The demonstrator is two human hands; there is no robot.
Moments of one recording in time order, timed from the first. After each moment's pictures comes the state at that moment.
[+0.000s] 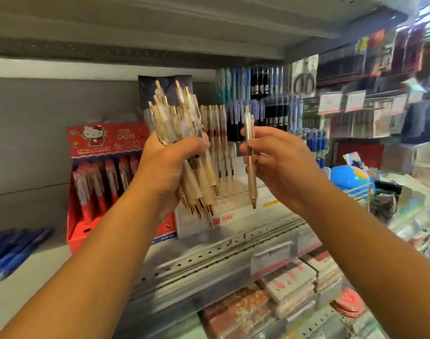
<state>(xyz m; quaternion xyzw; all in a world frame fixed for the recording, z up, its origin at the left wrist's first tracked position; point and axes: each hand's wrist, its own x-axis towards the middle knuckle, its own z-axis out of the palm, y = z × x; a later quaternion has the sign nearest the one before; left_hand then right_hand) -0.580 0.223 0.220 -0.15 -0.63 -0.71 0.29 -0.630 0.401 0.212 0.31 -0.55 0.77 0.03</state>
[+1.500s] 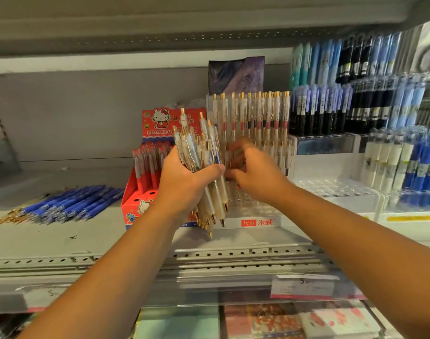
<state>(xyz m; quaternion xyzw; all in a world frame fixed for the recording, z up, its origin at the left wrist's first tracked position) -0.594 0.201 0.171 -0.01 -0.69 -0.57 0.45 -0.728 0.301 0.177 0.49 -0.75 0.43 0.08</state>
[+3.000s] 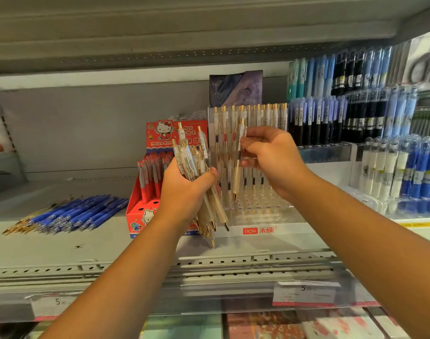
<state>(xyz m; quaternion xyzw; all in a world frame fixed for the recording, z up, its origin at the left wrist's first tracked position) -0.589 0.202 0.172 0.03 -0.69 -0.55 0.47 -0.707 0.322 0.222 0.37 -0.56 0.74 -0.05</state>
